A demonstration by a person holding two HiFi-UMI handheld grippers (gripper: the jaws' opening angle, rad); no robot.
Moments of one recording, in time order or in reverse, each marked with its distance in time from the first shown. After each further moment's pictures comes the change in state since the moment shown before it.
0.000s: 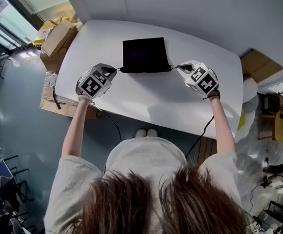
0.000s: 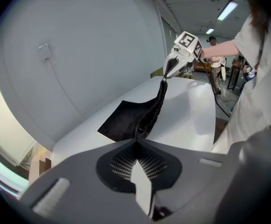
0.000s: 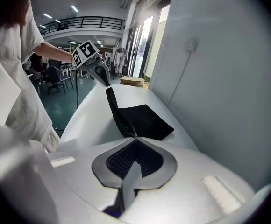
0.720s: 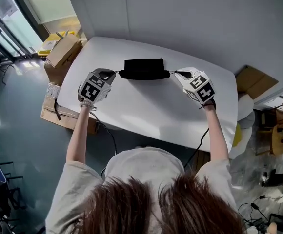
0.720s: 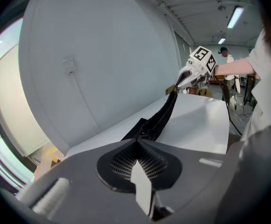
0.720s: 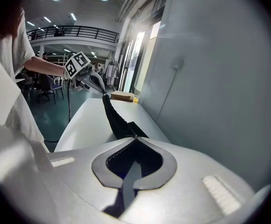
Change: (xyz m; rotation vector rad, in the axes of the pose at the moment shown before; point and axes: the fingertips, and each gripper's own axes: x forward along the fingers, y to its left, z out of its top) left arm -0.040 0.049 0.040 -0.128 -0.162 0.165; right arm -0.027 -0.031 0.057 0.046 -0.160 -0.113
